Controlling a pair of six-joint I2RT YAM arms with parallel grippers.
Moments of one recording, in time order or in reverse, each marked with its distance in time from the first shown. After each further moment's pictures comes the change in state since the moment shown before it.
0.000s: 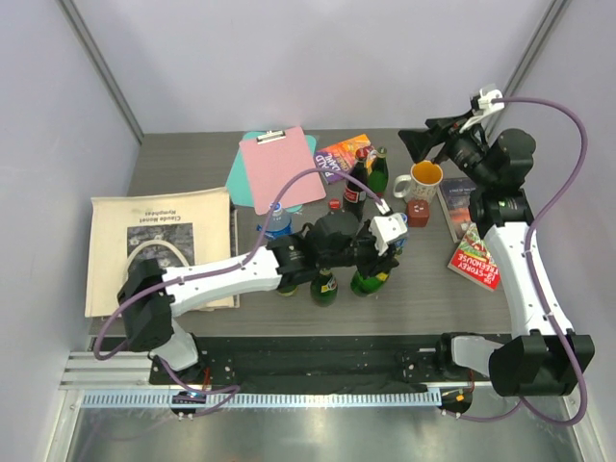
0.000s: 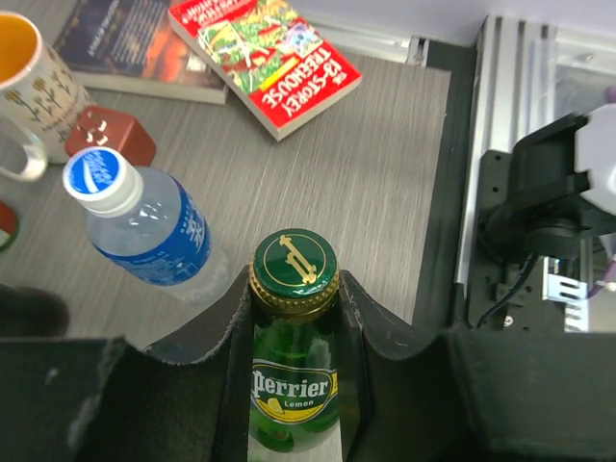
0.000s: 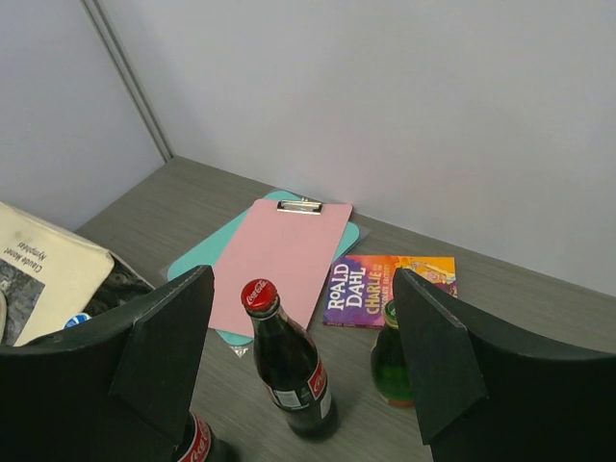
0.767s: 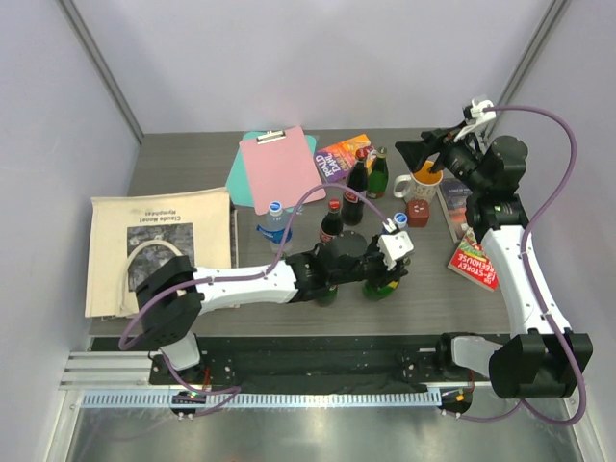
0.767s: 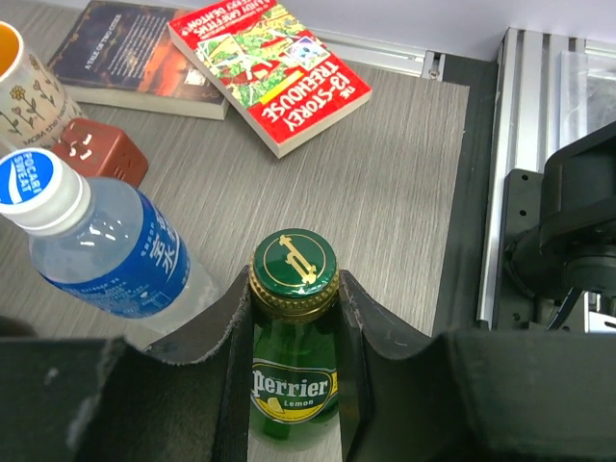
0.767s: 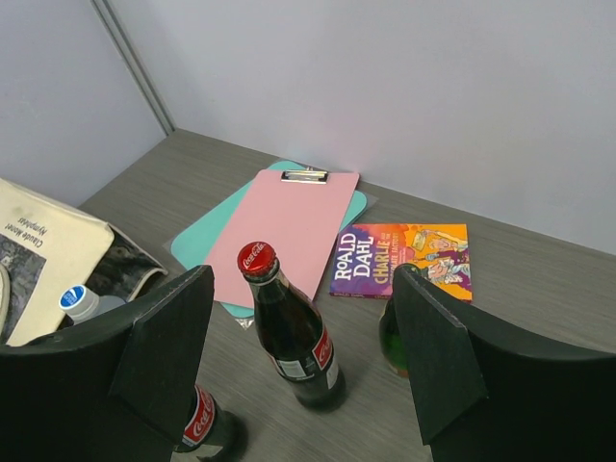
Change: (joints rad) left arm -0.066 0.109 -0.125 0.301 -0.095 0.003; right arm 0.000 -0.013 -0.073 -0.010 -0.018 -0.010
